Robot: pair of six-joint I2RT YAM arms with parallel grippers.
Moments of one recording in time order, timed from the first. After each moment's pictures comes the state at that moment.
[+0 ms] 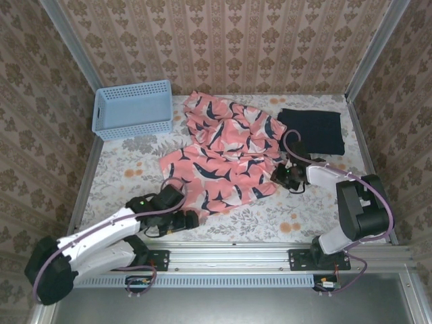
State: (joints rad) left arm -0.86 0.95 0.49 -0.78 0.19 -0.91; right arm 0.18 1.53 0.74 -0.37 -0.24 0.67
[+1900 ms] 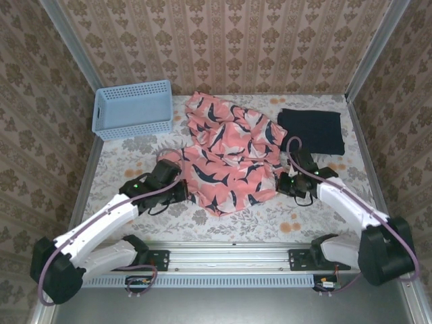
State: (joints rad) left arm -0.71 0.97 0.73 -0.71 0.03 -0.73; right arm 0.27 1.13 0.69 -0.66 -0.17 0.58
